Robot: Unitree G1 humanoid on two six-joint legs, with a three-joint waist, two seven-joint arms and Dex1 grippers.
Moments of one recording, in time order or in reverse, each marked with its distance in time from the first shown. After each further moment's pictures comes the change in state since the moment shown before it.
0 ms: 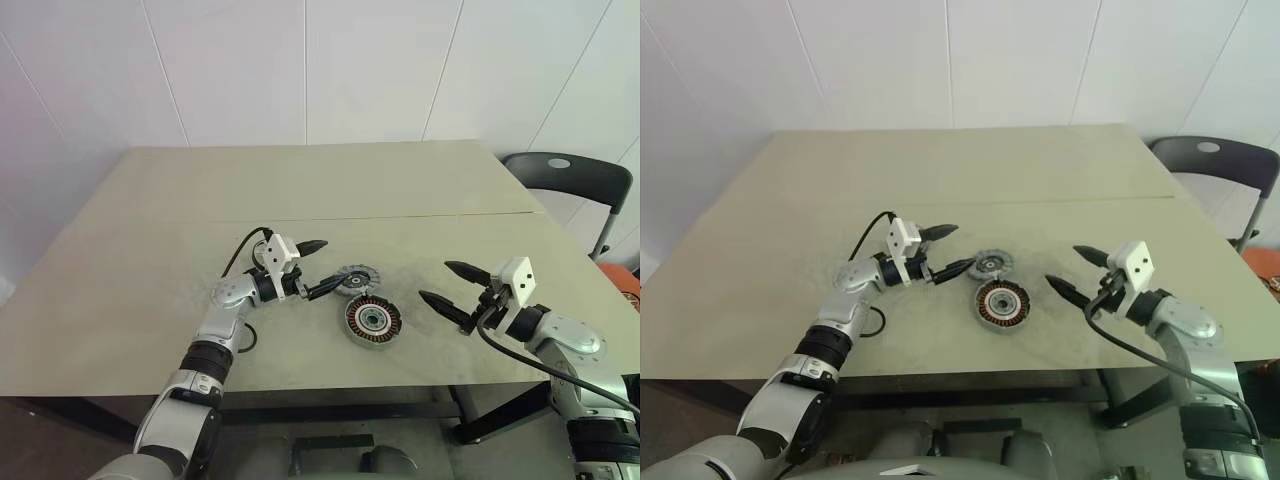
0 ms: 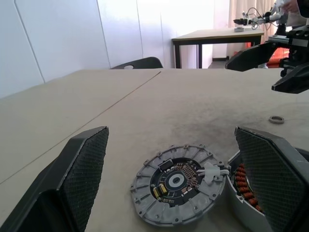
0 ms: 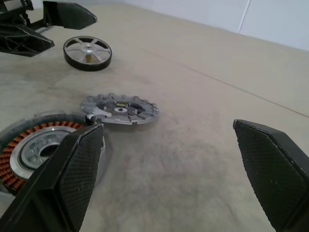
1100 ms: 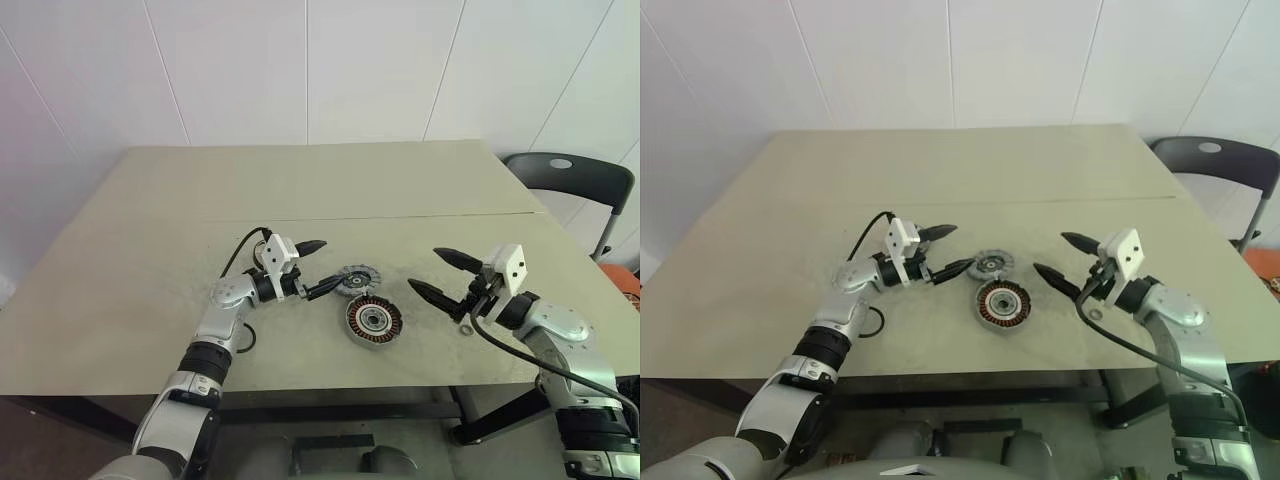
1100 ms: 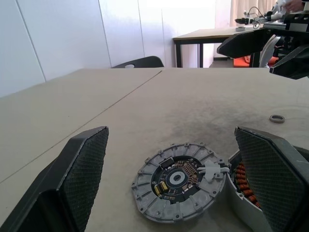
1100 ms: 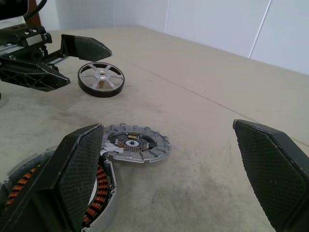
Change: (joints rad) left arm 0.009 0.010 0.002 -0.018 0.000 0.013 0.005; right arm -0.077 0.039 0.037 -0.034 0.032 0.017 -0.003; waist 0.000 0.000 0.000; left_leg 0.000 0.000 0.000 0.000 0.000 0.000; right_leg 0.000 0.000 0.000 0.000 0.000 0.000
